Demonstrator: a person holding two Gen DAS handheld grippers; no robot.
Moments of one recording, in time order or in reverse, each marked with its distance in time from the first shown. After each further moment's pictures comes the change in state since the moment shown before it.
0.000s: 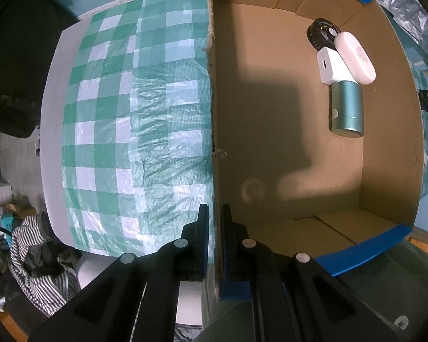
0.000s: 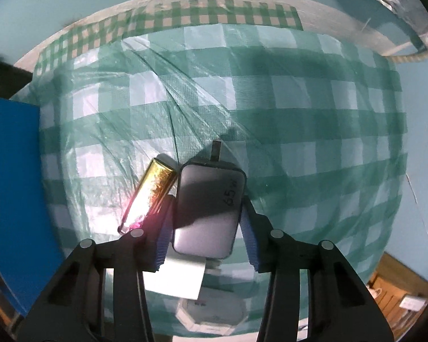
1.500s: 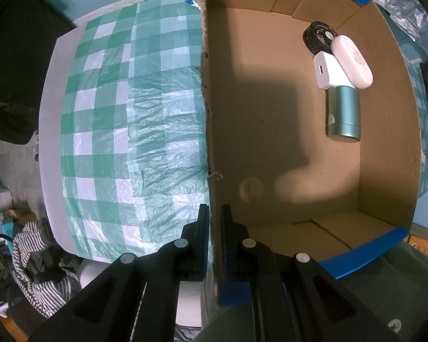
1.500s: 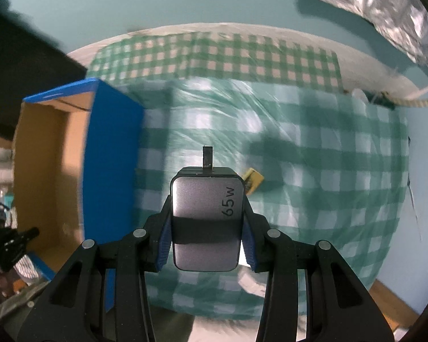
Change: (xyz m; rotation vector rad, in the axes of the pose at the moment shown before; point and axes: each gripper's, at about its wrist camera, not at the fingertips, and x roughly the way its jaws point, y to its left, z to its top) left arm -0.008 -0.006 0.010 0.020 -0.006 -0.008; right arm -0.091 0.087 -0.020 -0.200 -0.119 0.123
